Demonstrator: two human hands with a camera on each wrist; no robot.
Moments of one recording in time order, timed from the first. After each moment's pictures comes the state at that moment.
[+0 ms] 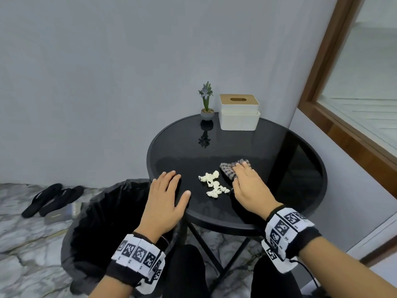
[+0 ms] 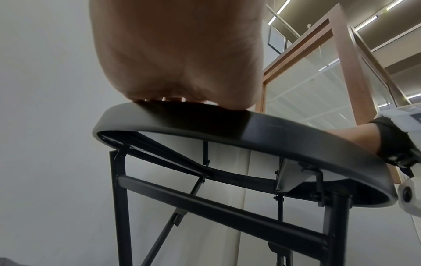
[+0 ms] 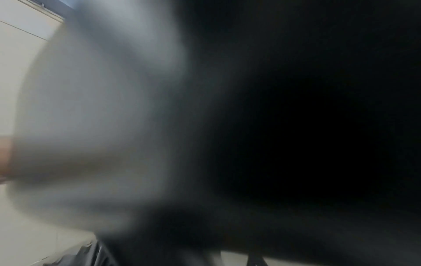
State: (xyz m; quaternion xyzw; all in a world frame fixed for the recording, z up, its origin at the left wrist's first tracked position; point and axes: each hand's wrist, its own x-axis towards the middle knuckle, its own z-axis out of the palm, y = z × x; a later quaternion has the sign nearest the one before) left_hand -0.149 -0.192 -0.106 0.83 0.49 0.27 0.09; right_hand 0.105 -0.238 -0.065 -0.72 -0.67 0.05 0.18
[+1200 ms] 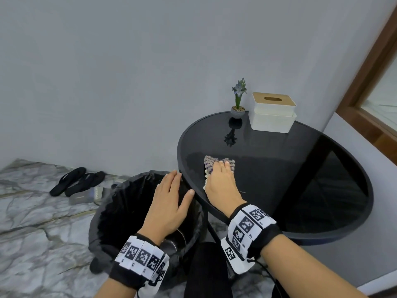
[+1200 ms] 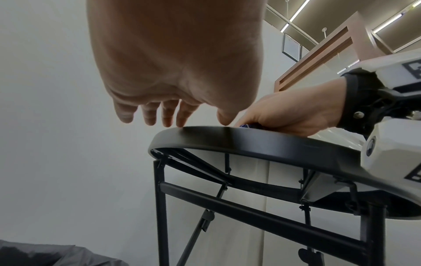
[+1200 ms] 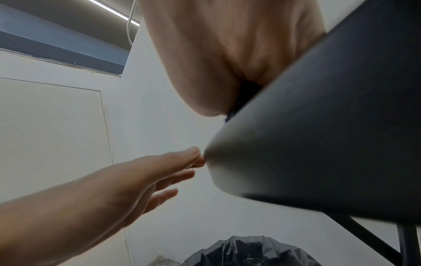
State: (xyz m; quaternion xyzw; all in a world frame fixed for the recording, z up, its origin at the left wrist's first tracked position) left_hand -0.214 -0.187 -0.120 0.79 0.53 0.28 0.16; right_hand -0.044 -0.172 -0.080 -0.73 -0.66 0.09 0.16
